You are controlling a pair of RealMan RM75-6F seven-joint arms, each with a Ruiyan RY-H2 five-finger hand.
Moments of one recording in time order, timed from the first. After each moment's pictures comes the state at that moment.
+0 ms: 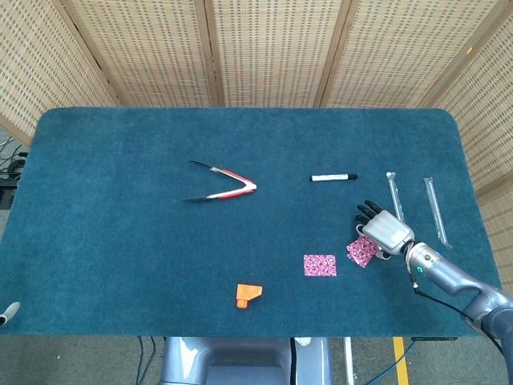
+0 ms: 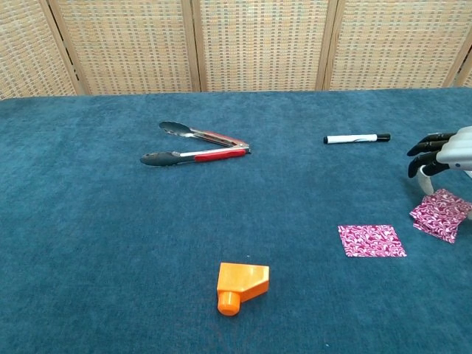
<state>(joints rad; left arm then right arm) 0.08 -0.97 -0.01 -1.88 1.44 1.61 0.24 0.74 -1.41 -0.21 -0.82 -1.78 0.93 0.30</state>
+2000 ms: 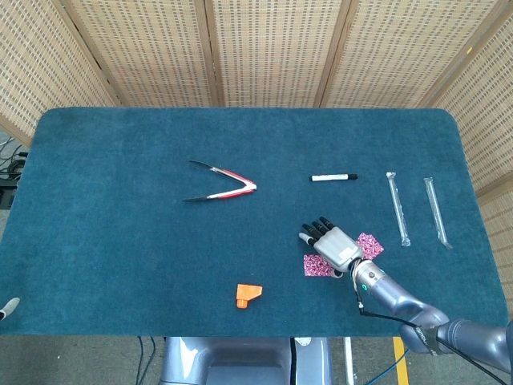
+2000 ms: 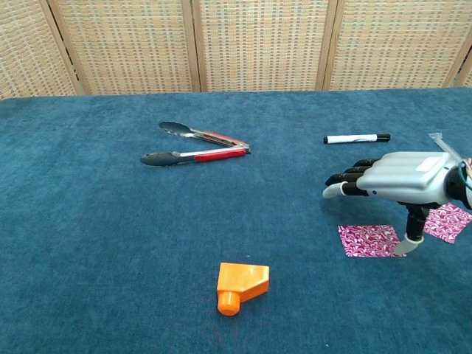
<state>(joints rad) 0.06 -0.96 -0.02 -1.83 1.44 1.57 0.16 0.78 -1.41 -0.01 -1.41 -1.32 0.71 -0.38</state>
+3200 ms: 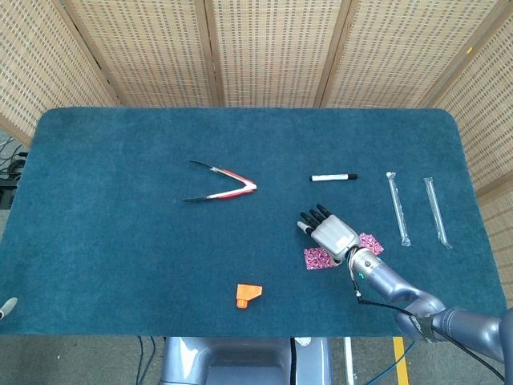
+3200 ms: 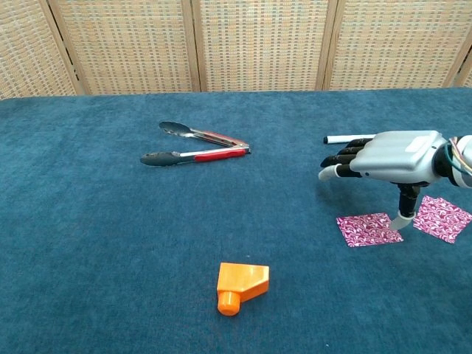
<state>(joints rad) 0.06 -0.96 -0.02 -1.81 1.42 1.57 0.15 0.83 -1.41 0.01 -1.36 -1.33 0.70 -0.44</state>
